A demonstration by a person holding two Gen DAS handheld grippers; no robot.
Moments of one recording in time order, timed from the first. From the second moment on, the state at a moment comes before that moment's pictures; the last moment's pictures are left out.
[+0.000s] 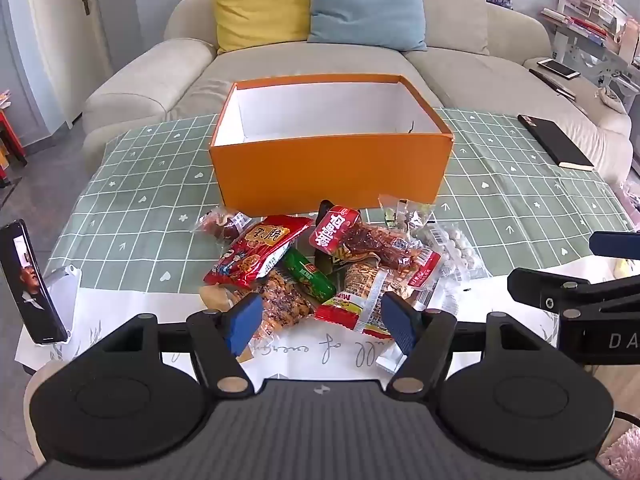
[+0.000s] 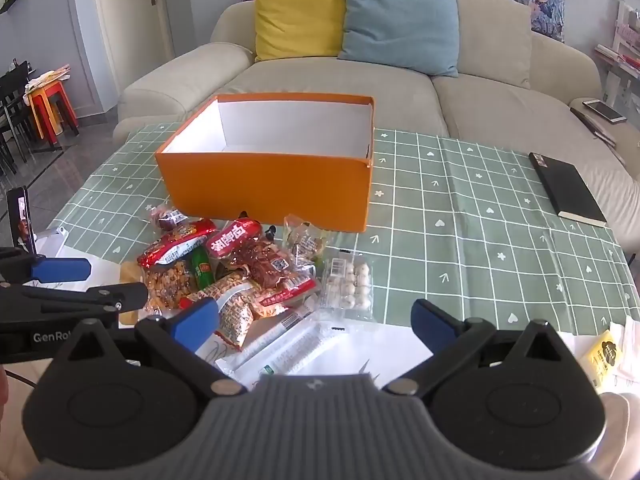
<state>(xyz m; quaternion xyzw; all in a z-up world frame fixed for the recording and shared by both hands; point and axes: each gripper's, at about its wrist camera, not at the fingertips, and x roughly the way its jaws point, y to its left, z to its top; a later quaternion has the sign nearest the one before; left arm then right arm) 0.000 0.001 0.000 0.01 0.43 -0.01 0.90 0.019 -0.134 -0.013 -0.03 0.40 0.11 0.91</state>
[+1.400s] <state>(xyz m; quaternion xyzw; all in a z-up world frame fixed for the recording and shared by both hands) -0.003 -0.003 0.006 0.01 0.41 -0.03 0.91 0.020 -0.135 -0.017 -0.02 0.41 0.11 0.91</state>
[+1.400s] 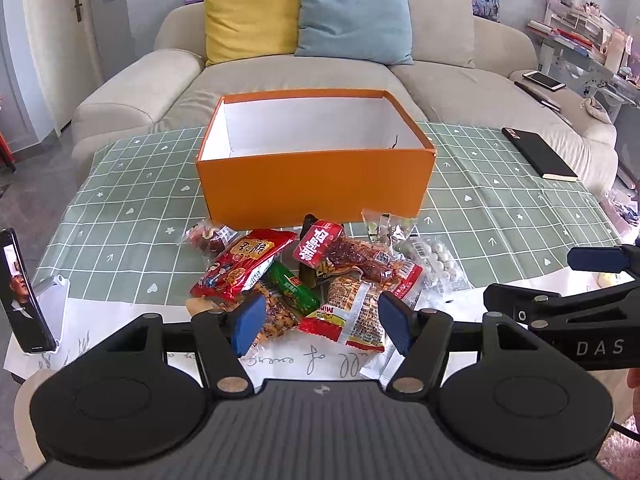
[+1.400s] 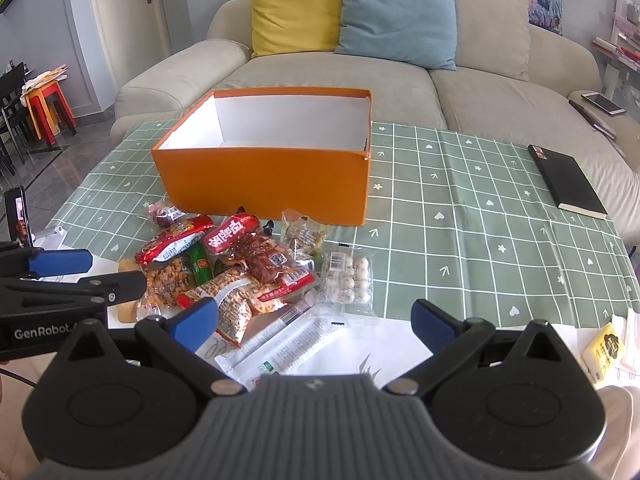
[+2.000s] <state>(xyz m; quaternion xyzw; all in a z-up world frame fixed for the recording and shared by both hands) -0.003 -0.004 0.006 0.01 0.41 -0.03 0.91 0.022 -0.136 -0.019 -0.02 0.41 0.11 0.91</state>
